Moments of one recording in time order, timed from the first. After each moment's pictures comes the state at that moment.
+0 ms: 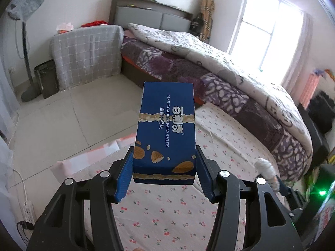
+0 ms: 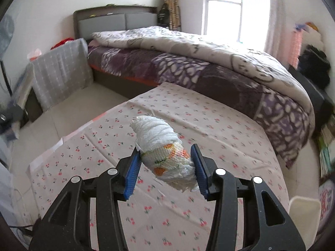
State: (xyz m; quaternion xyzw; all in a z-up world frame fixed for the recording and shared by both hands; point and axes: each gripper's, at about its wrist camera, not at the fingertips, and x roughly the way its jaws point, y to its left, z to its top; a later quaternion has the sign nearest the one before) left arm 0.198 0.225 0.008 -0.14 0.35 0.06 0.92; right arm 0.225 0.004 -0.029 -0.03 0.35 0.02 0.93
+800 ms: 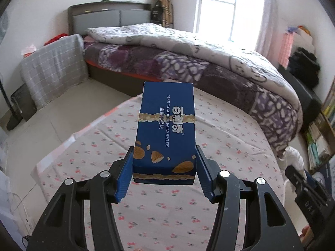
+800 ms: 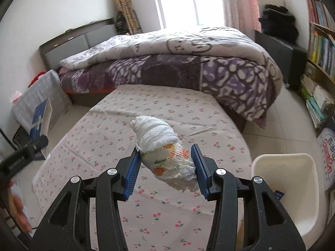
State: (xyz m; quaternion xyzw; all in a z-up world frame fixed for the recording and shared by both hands) left arm 0.191 0.082 -0.016 -0.05 0.37 -0.02 0.93; right arm 0.156 -0.146 -0.033 0.09 0.35 -0.06 0.93
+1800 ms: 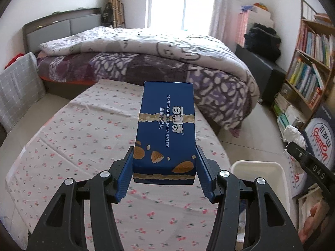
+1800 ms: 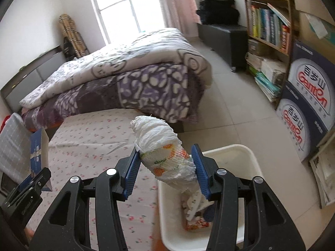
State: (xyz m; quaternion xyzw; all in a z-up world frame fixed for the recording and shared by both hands) left arm 0.161 -0.087 -0.015 0.00 0.37 -0.16 0.91; right arm 0.092 -0.304 -0.016 0.17 0.33 -0.22 0.90
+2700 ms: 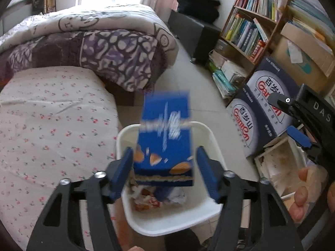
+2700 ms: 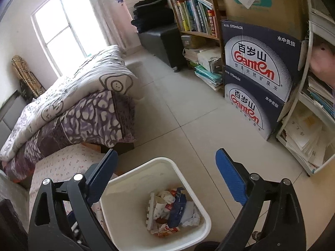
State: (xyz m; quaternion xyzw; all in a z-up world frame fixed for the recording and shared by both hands) left arm 0.108 -0.249 -0.050 0.02 0.45 -0.36 0.82; right arm 0.005 -0.421 -0.006 0.26 0.28 -0.37 0.85
